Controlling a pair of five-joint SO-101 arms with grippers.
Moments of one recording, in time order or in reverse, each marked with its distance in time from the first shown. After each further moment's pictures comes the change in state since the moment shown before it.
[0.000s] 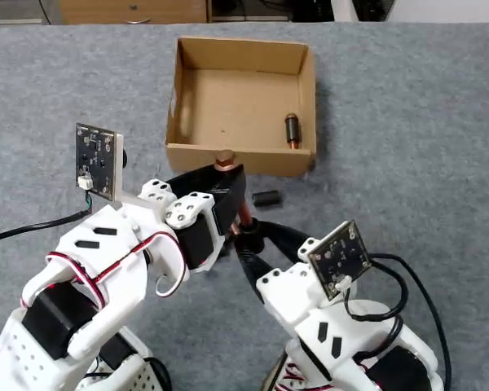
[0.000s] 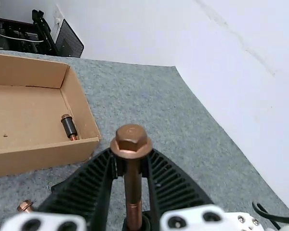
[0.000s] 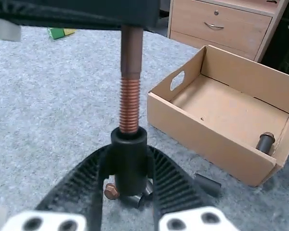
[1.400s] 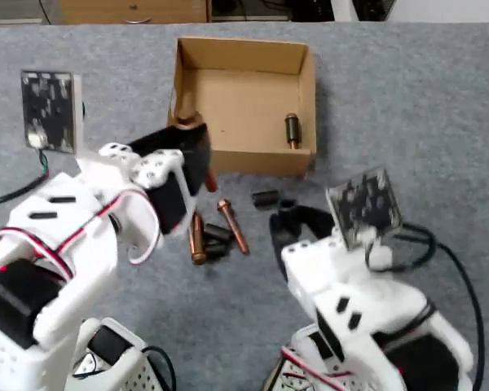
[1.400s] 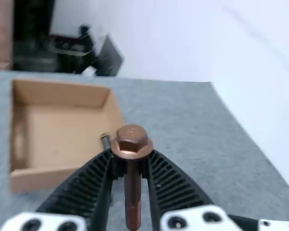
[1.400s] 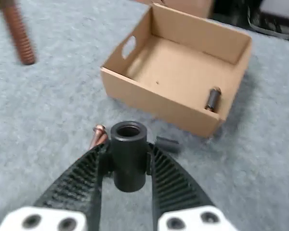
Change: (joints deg) left arm -7.5 13.5 -25.8 13.2 -6.2; right arm 12.0 18.3 -22.2 12.9 0.0
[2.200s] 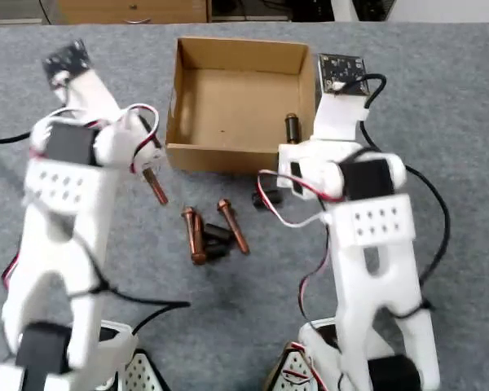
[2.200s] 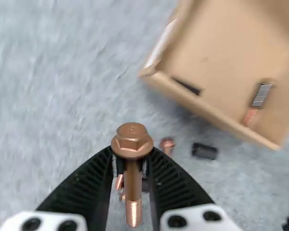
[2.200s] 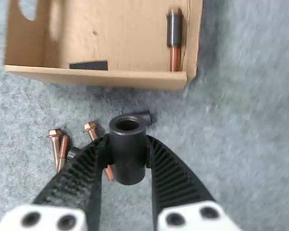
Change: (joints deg) left arm -24.1 29.1 -8.8 22.6 13.3; right arm 13.6 46.1 -15.7 -6.5 -9.2
